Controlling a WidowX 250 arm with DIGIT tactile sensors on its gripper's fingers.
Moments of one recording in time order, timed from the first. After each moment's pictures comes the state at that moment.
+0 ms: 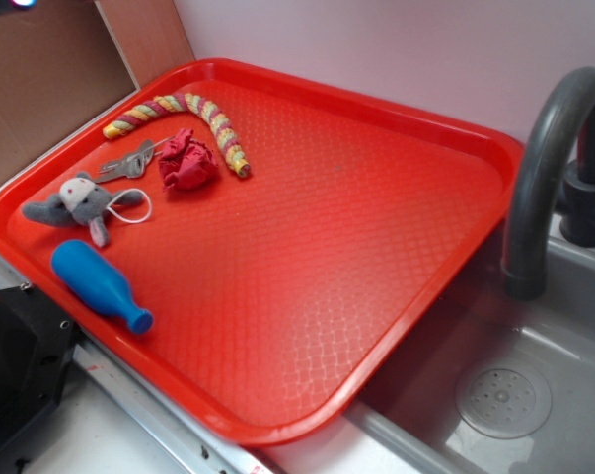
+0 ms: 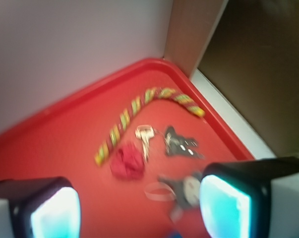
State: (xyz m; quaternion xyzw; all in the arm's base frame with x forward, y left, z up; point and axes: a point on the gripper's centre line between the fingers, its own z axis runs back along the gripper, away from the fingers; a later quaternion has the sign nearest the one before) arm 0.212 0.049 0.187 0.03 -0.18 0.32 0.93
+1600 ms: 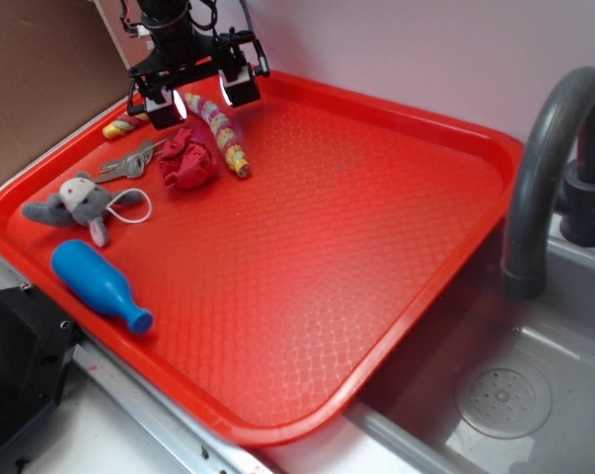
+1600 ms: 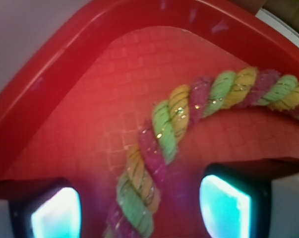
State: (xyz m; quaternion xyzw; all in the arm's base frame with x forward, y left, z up) arm 0.302 0.102 0.026 0.04 -0.10 0.48 0.87
